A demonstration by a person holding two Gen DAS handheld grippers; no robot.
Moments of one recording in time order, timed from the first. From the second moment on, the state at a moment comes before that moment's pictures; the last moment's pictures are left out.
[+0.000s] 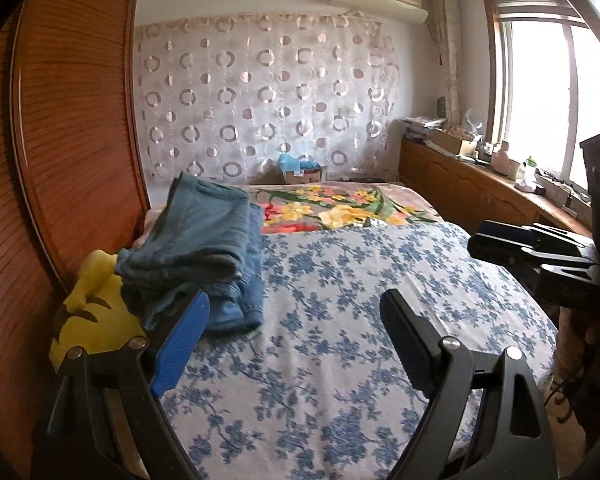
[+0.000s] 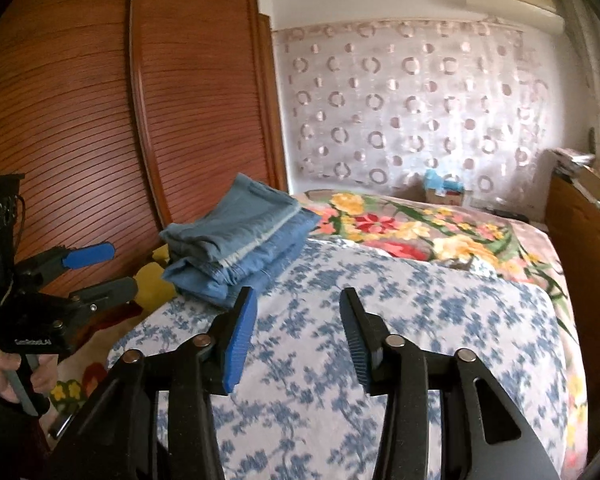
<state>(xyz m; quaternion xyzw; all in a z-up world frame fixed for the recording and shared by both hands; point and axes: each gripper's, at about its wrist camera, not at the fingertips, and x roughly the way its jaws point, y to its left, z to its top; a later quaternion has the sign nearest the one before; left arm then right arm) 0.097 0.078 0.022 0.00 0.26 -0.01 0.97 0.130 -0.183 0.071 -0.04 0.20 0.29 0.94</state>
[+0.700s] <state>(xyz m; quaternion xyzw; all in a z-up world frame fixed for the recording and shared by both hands) 0.063 0.017 0.037 0.00 0.24 -0.04 0.97 0.035 -0.195 0.082 -0.01 0.19 0.18 0.97</state>
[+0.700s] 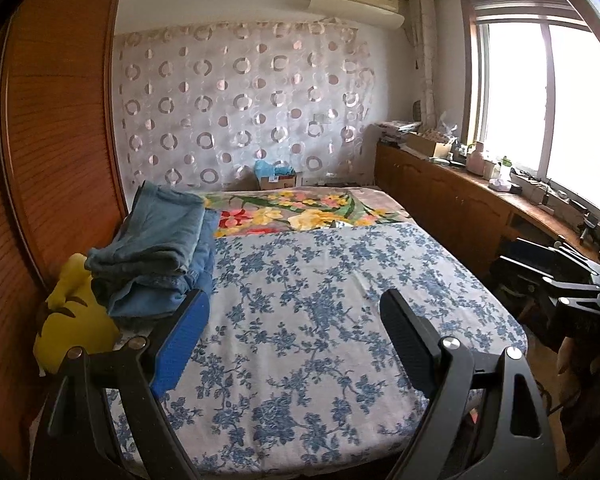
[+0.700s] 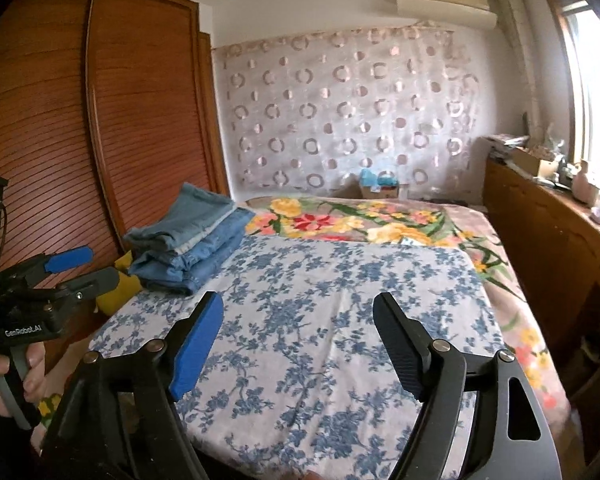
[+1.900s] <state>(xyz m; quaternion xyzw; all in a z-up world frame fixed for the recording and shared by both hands) 0.040 -0.004 0.075 0.00 0.19 -0.05 0.98 -0.011 -0.190 0.075 0.00 0.13 0.12 0.99</state>
